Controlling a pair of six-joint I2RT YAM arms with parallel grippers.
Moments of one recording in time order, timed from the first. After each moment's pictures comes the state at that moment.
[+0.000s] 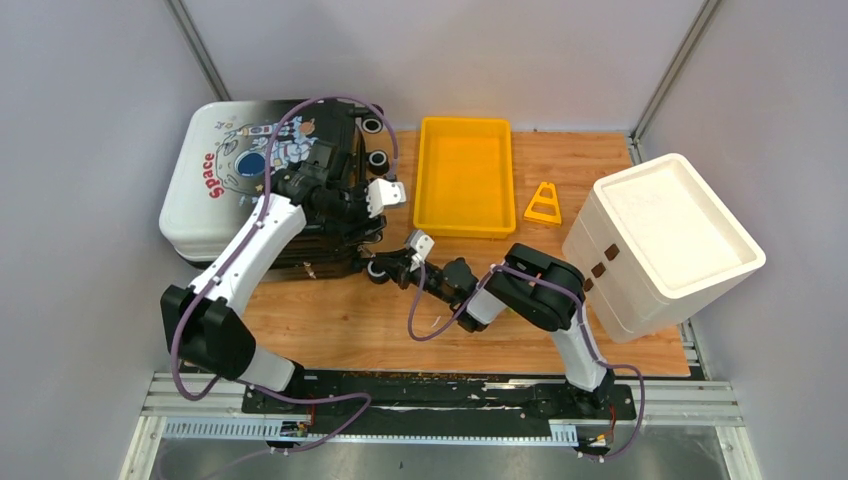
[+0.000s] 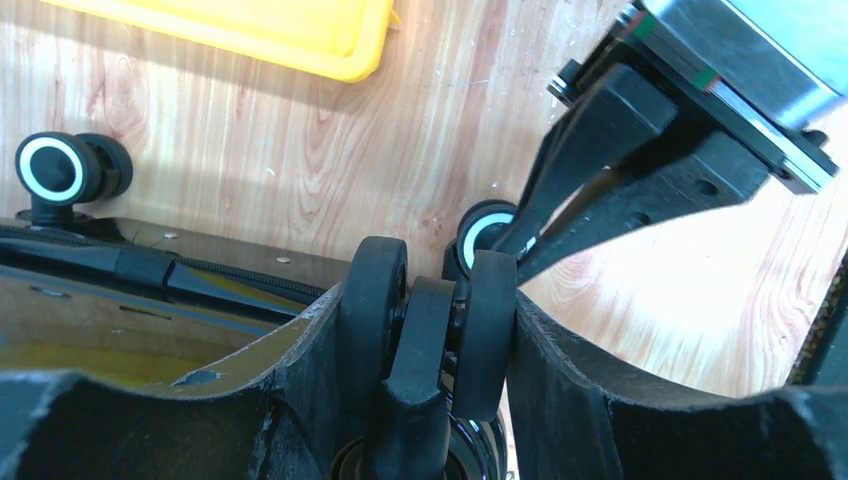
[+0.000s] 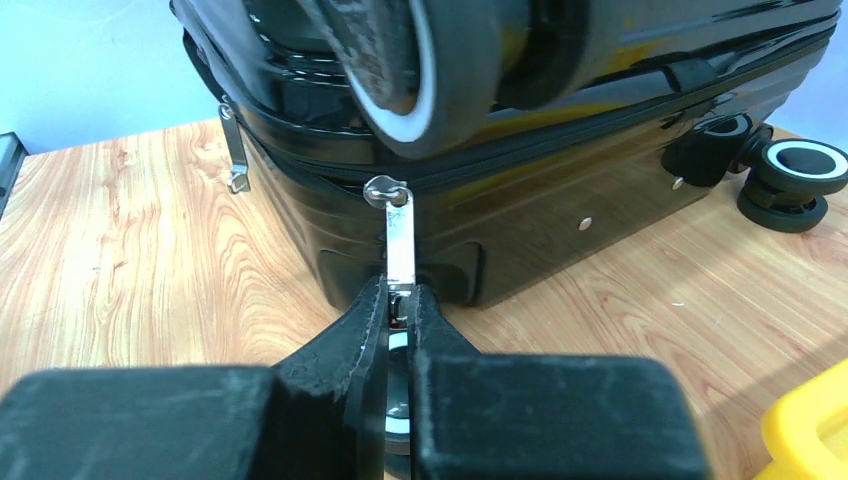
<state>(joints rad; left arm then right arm) -0.37 1.48 1.41 -0.96 0.49 0.93 0.95 2.13 0.79 1.53 -0.10 0.03</state>
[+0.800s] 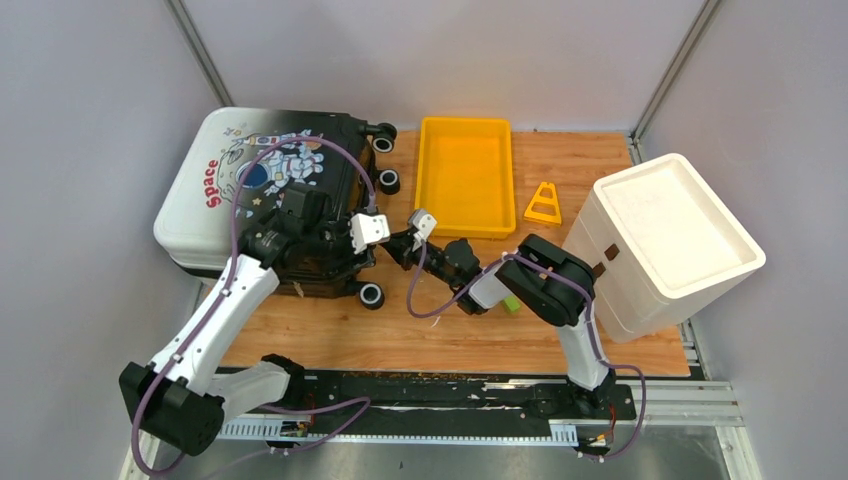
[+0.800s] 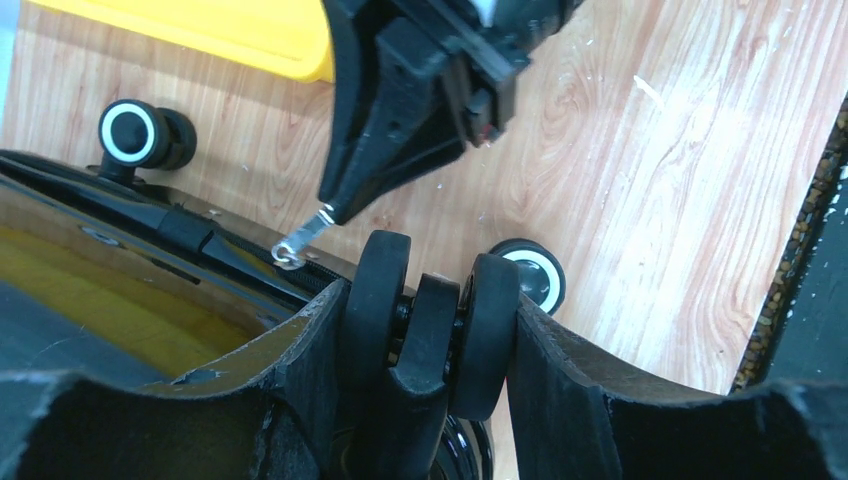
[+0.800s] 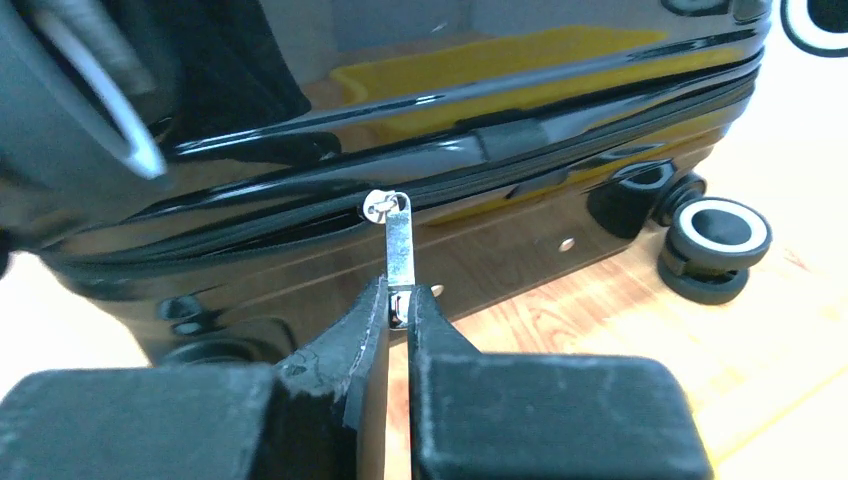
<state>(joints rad) -0.39 1.11 1.08 -0.81 0.51 0.83 0.86 2.09 0.85 1.42 -0.16 0.04</state>
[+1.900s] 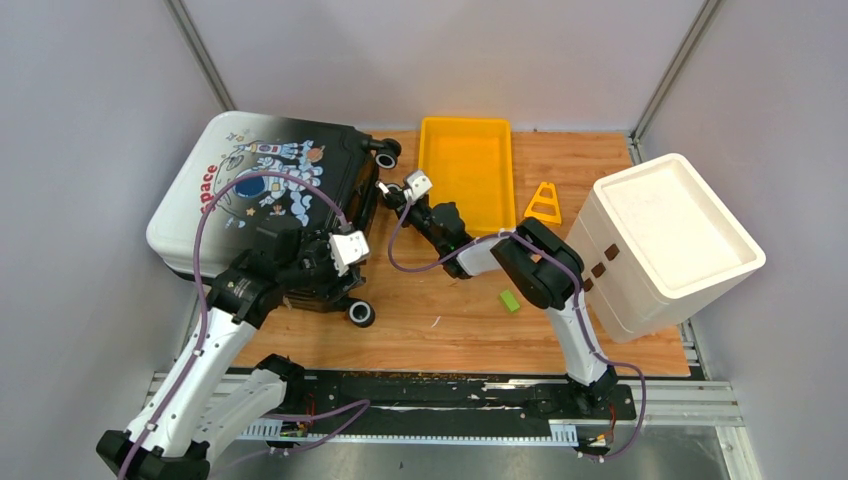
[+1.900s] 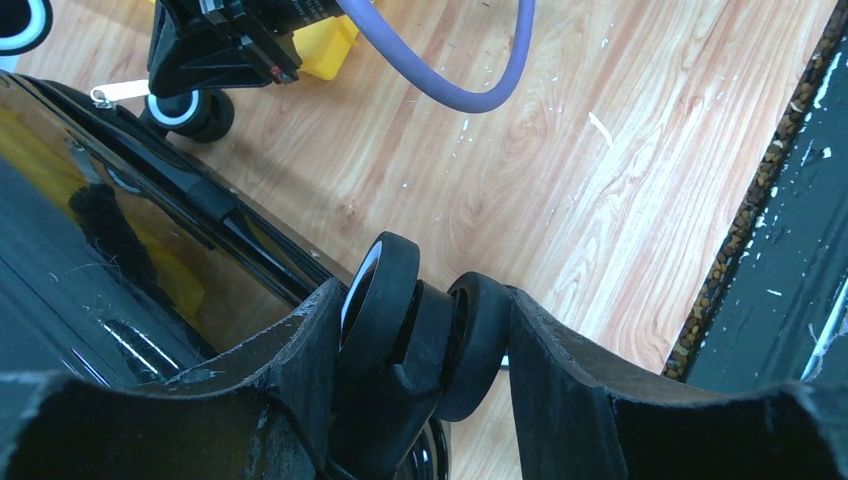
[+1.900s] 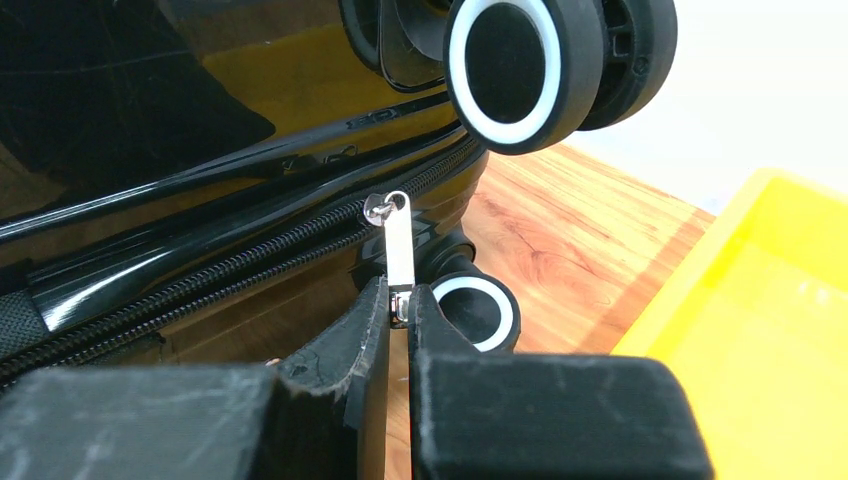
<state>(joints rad) -0.39 0.79 0.90 -0.77 0.50 0.61 0.74 2.23 1.21 1.15 0.03 -0.06</state>
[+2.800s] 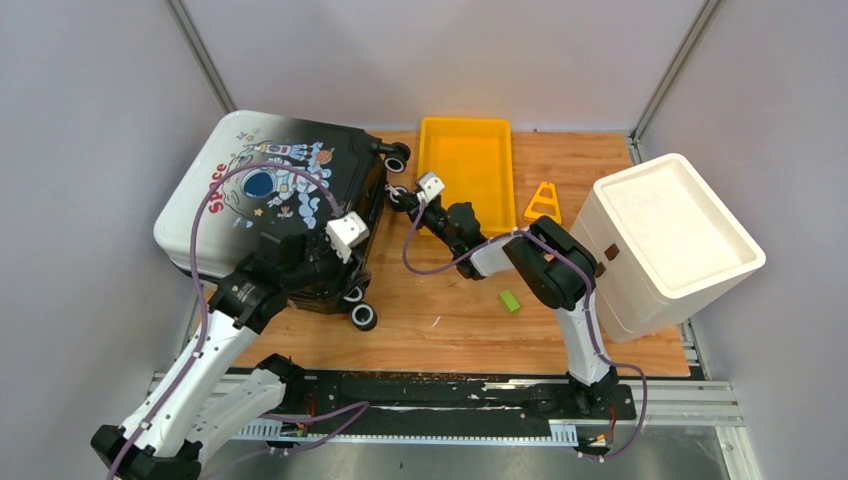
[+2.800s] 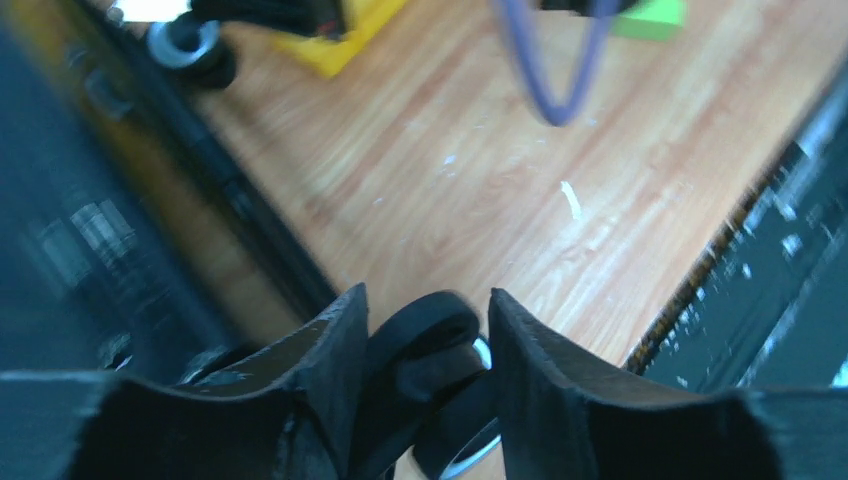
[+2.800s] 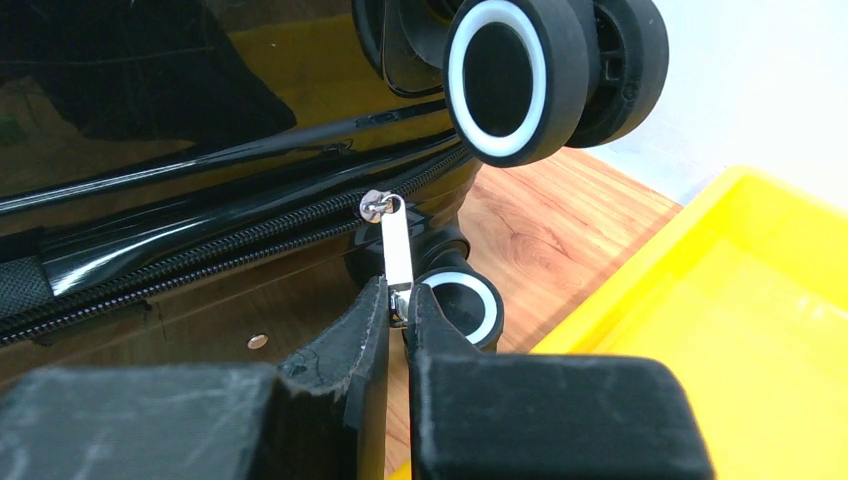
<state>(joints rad) -0.47 0.78 0.85 -0.64 0.43 0.31 0.69 2.16 1.10 1.18 -0.07 -0.09</state>
